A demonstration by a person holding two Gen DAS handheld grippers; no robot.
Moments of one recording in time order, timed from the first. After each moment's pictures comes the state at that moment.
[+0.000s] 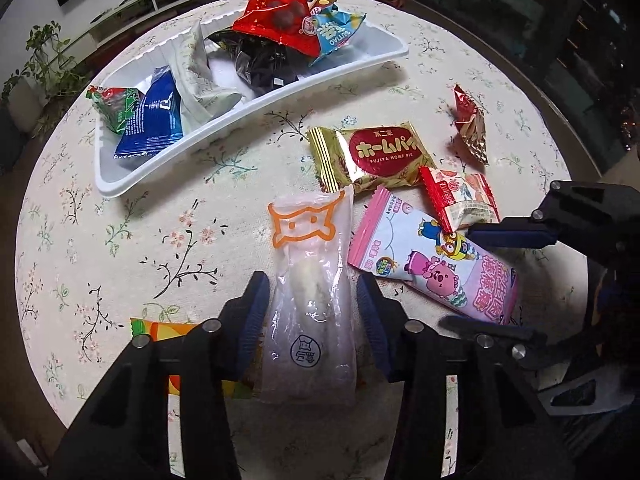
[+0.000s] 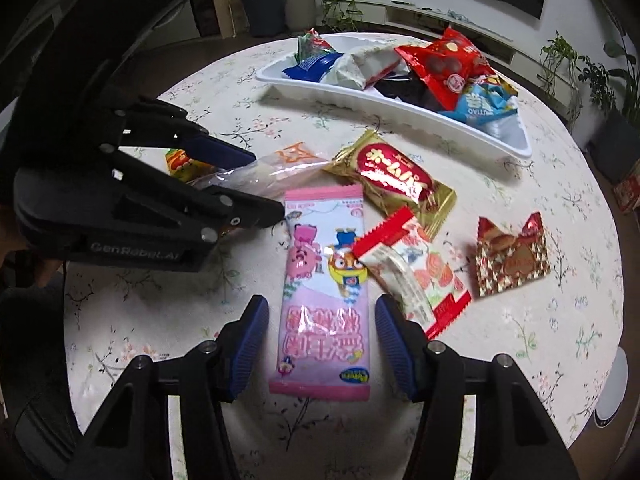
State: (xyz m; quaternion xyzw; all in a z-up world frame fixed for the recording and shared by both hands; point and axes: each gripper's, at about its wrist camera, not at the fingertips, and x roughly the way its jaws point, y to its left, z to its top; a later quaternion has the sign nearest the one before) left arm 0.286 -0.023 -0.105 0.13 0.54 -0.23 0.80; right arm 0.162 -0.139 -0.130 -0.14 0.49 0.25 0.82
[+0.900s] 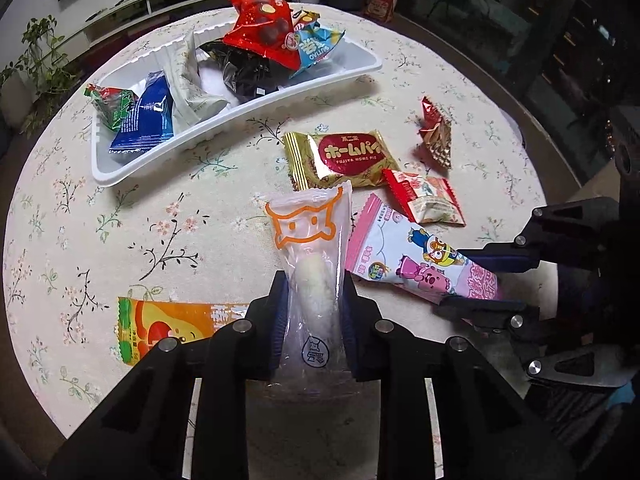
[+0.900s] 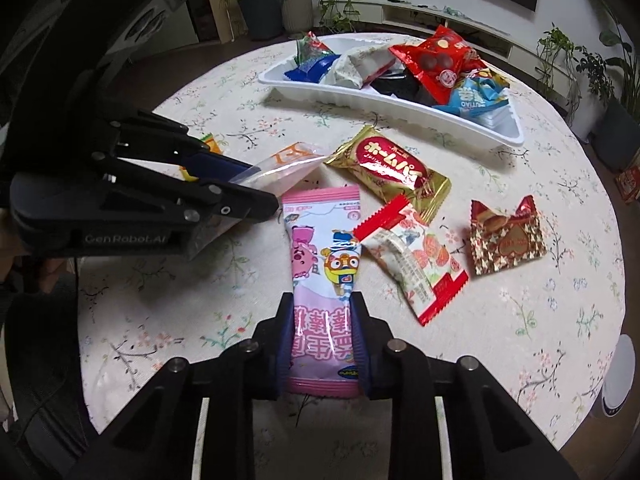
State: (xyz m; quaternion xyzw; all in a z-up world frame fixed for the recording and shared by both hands) left arm 0.262 -0.011 -0.092 0.09 0.52 -0.26 0.81; right arm 0.148 -0.151 -0.123 -0.11 0.49 0.26 0.82
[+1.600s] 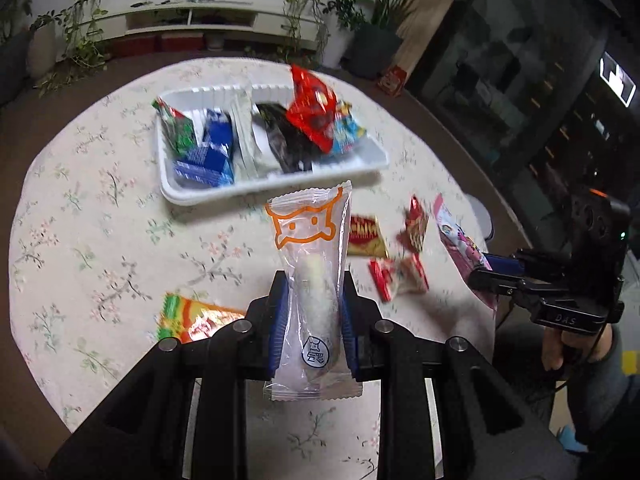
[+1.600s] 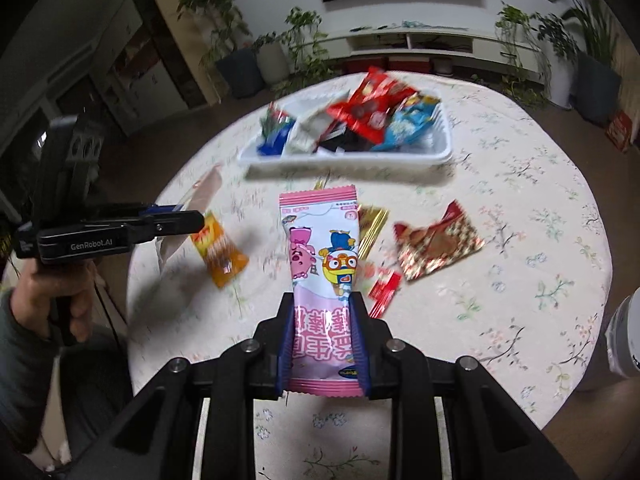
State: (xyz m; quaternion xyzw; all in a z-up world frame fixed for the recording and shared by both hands) left arm 0.256 0.064 -0.032 -0.07 0.46 -0.25 0.85; right arm 0.150 -0.220 -0.070 0.02 0.45 0.25 0.86
